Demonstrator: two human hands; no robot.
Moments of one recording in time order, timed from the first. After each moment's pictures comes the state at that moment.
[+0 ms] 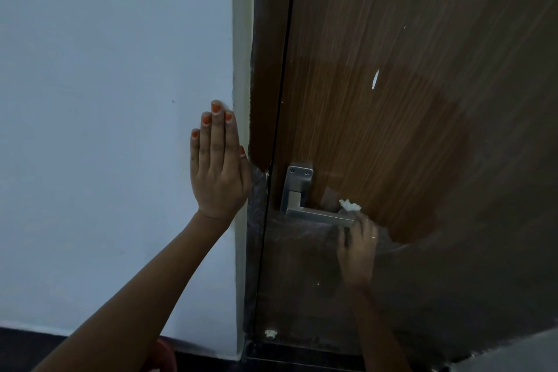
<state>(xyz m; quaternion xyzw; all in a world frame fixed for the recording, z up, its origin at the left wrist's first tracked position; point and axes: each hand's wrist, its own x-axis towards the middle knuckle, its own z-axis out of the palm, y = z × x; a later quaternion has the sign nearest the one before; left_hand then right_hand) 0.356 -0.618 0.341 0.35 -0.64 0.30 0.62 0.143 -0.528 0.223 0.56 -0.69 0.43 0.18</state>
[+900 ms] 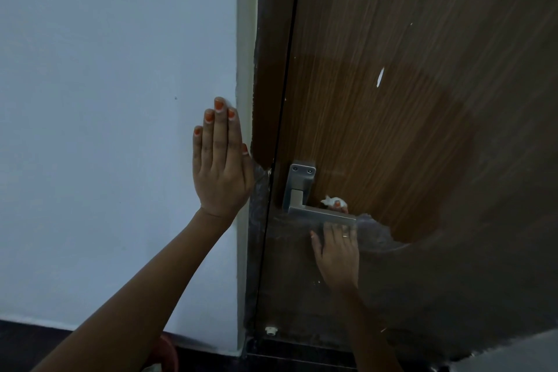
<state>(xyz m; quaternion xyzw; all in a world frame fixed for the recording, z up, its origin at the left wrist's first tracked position) 0.354 -0.620 0.340 0.35 -0.64 0.30 0.62 0.165 -0.528 0.217 0.62 -0.72 0.27 0.16</state>
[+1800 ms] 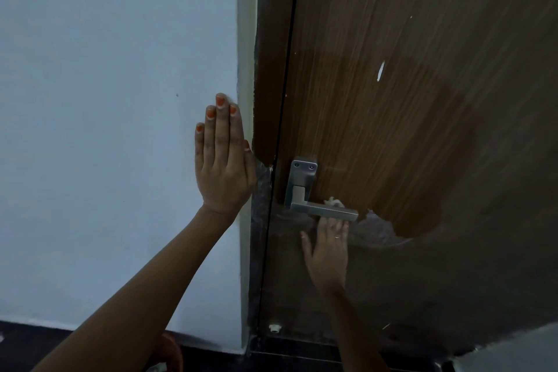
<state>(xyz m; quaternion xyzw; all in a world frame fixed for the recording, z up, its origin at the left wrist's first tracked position) 0.355 -0.621 0.339 0.35 -0.64 0.29 0.62 0.187 -0.531 0.202 0.58 -0.77 0.25 0.07</state>
